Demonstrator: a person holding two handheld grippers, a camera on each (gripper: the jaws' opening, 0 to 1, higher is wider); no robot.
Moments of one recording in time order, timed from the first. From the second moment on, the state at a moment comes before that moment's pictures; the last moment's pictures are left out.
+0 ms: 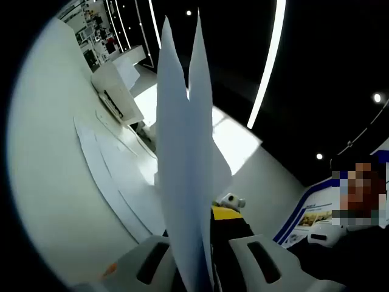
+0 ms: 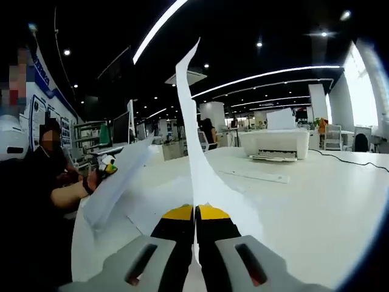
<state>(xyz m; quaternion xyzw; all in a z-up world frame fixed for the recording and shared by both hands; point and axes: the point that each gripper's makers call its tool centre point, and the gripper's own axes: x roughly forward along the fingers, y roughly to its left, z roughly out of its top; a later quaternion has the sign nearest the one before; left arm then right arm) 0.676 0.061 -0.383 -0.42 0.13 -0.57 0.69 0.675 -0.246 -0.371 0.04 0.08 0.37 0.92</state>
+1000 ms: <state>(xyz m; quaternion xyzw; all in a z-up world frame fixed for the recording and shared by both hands) 0.675 0.060 -0.382 -0.42 0.14 -0.57 0.69 0.638 -0.229 -0.287 0.13 0.00 0.45 0.88</state>
